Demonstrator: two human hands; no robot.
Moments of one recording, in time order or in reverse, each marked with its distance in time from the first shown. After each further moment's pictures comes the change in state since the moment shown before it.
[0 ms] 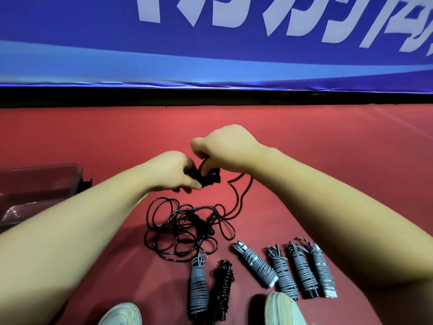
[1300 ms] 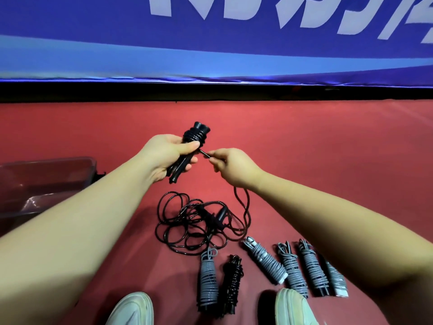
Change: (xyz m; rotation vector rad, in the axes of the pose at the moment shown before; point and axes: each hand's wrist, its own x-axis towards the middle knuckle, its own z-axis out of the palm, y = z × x) left_hand -0.005 -0.011 -0.004 -1.036 0.329 -0.202; right_hand 0.004 -0.021 0.068 0.924 0.090 0.366
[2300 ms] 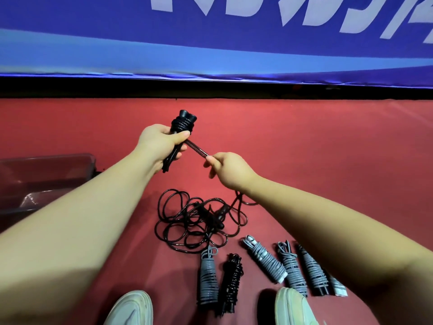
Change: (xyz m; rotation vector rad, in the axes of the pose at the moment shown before) left_hand 0.016 0.000 -0.009 0.040 0.204 0.103; right_hand 0.006 0.005 0.017 -0.013 -0.023 0.120
